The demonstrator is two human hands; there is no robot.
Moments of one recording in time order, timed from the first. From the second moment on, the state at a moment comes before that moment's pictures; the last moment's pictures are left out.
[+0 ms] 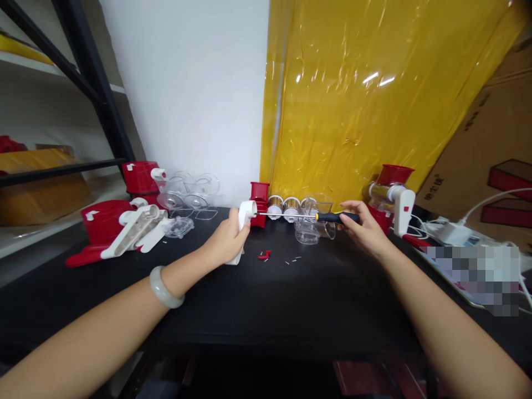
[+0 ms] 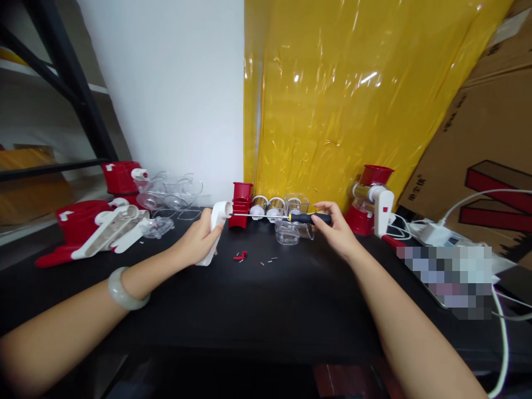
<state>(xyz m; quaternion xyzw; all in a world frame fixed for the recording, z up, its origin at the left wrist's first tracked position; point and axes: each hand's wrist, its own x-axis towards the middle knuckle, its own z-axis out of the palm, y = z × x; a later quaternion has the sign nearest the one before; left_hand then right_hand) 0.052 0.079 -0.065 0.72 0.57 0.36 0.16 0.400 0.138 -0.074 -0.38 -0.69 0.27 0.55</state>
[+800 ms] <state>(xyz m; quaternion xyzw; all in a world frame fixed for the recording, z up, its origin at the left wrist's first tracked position) 0.052 0.078 -0.066 0.74 0.56 0.35 0.14 0.392 0.129 -0.067 -0.45 -0.67 0.33 0.49</state>
